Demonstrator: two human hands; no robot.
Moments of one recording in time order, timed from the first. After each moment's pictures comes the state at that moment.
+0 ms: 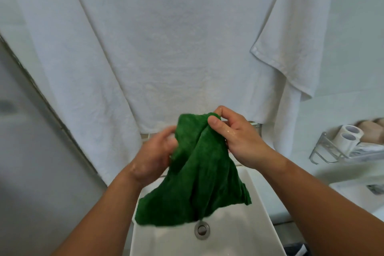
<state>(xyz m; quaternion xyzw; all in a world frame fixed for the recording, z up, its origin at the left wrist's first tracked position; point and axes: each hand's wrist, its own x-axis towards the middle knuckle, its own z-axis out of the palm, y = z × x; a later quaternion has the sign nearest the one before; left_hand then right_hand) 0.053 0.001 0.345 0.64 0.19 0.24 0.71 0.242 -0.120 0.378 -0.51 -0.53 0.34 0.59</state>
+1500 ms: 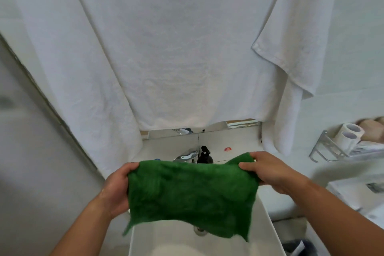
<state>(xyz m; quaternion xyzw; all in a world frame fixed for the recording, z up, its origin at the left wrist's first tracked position) -0.017 0.011 0.282 0.41 0.46 0.24 0.75 0.309 -0.156 0.286 -0.74 -0.31 0.45 0.40</state>
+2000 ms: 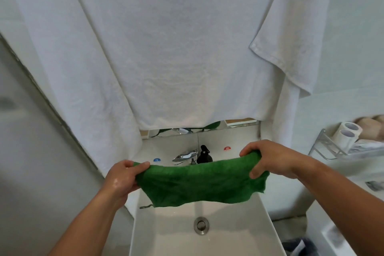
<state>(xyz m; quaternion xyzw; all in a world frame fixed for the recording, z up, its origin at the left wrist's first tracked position) -0.007 0.018 0.290 0.52 0.58 0.28 0.57 0.331 -0.161 0.315 -0.76 -0.45 0.38 0.26</state>
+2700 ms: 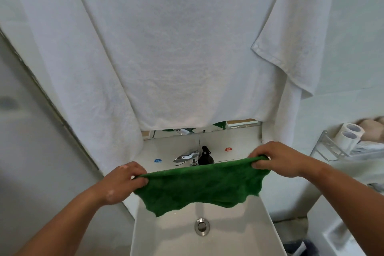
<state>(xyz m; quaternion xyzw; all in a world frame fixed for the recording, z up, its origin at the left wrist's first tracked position) -0.040 0.037 0.295 0.87 0.39 0.00 0.30 0.365 -0.162 0.293 -0.74 -0.61 0.24 0.17</state>
